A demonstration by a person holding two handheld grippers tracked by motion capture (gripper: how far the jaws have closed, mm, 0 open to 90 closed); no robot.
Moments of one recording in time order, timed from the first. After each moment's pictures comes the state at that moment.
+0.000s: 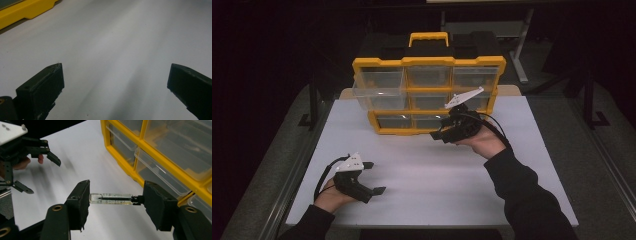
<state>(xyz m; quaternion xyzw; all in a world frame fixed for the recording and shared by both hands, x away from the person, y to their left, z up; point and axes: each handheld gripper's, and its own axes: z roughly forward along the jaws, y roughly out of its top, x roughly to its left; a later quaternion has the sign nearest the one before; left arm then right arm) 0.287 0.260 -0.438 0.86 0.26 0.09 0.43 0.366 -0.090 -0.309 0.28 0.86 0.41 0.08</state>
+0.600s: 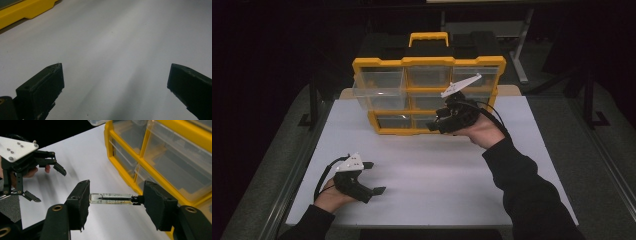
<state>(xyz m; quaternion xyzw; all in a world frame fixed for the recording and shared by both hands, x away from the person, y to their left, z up) 0.287 0.260 -0.438 0.86 0.26 0.09 0.43 0.374 -0.082 -0.280 0.27 0.86 0.42 0.08</state>
